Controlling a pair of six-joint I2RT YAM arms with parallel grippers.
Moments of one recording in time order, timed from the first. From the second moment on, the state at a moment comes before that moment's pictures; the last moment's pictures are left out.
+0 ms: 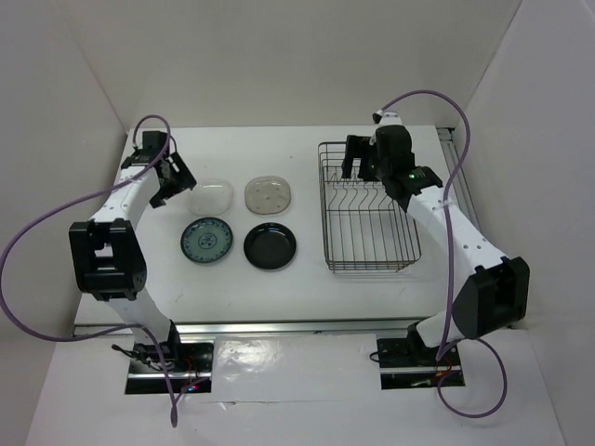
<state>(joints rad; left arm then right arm) 0.06 1.72 1.39 -0.66 -0.19 -0.54 0.33 1.44 1.31 -0.37 0.11 0.27</state>
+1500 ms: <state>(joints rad) 0.12 2.04 1.53 -0.63 -0.07 -0.60 0.44 1.44 1.22 -0.31 0.10 0.25</state>
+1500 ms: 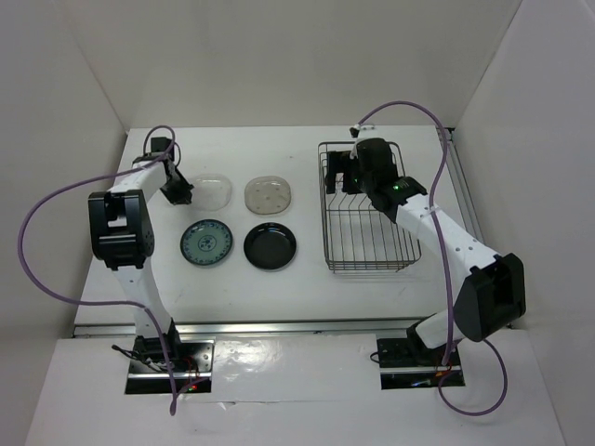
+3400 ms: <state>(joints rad) -0.08 1.42 1.23 -0.28 0.55 -0.45 0.59 1.63 1.32 0.12 -0.30 0.29</state>
